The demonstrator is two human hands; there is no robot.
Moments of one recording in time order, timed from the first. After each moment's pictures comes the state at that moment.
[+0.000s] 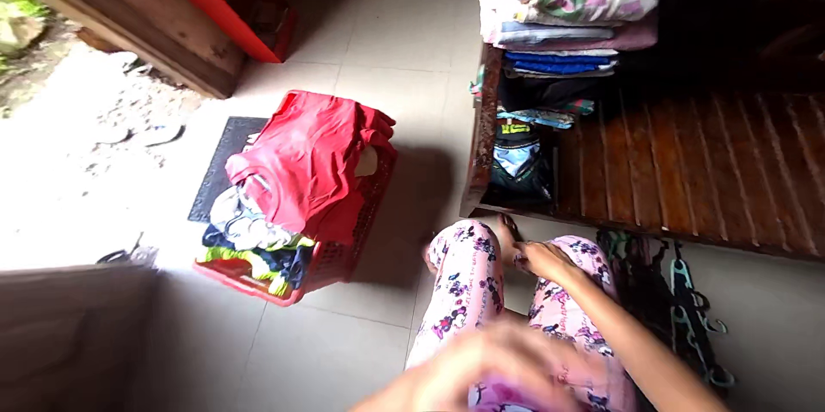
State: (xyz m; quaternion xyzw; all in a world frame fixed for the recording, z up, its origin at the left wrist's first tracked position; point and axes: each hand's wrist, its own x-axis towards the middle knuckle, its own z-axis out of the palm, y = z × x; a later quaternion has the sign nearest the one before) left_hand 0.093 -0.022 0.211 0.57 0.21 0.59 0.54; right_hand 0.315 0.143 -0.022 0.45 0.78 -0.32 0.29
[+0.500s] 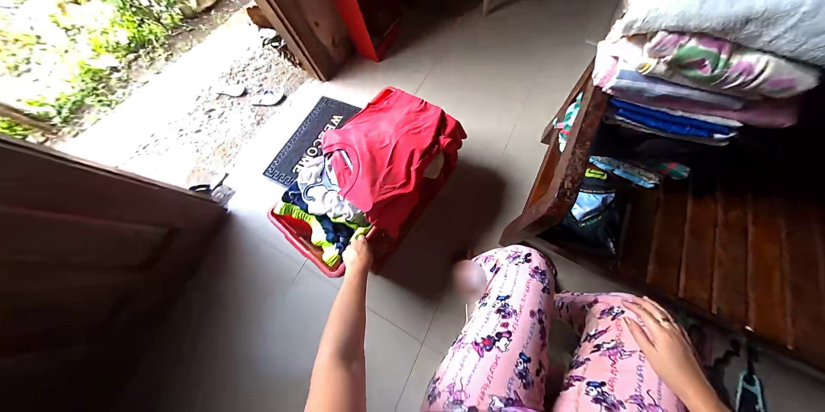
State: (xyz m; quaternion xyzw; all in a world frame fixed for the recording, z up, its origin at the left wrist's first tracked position) left_hand -0.184 -0.069 -0.075 0.22 0.93 -0.08 0.28; right_hand 0.409 0.119 -0.002 0.47 0.85 -0.21 -0.10
